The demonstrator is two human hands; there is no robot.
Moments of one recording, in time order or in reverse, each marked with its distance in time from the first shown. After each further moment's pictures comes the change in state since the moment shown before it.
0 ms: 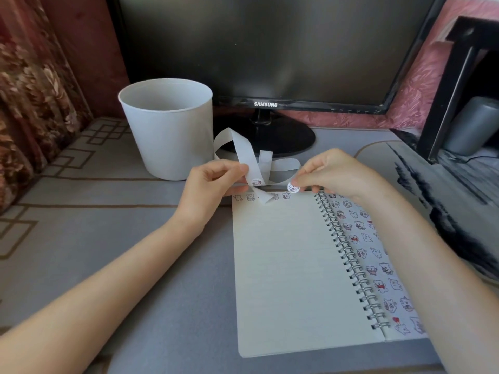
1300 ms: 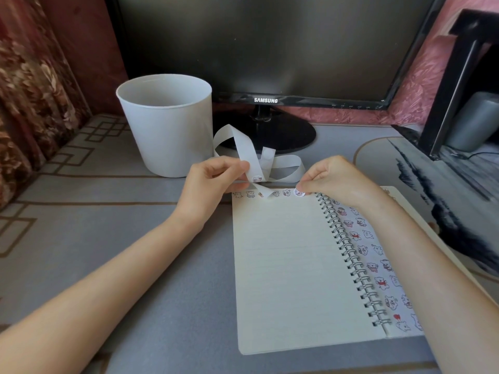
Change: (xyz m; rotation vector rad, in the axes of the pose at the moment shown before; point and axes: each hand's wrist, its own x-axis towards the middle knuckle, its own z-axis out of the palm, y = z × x) left_hand -0.001 0.000 0.001 0.018 0.011 0.002; right_hand 0.000 0.019 0.009 -0.062 0.082 0.013
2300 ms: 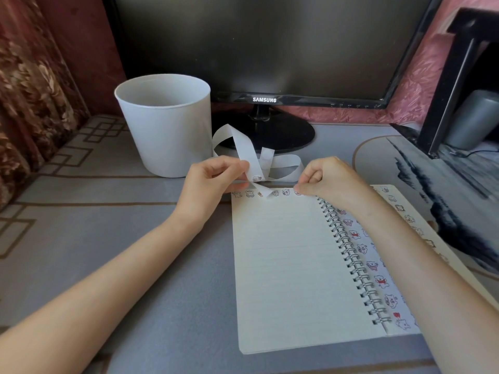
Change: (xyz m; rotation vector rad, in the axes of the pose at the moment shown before) left_hand -0.001 0.001 0.000 -0.005 -0.014 -0.002; right_hand 0.000 0.004 0.007 -0.143 0.081 -0.074
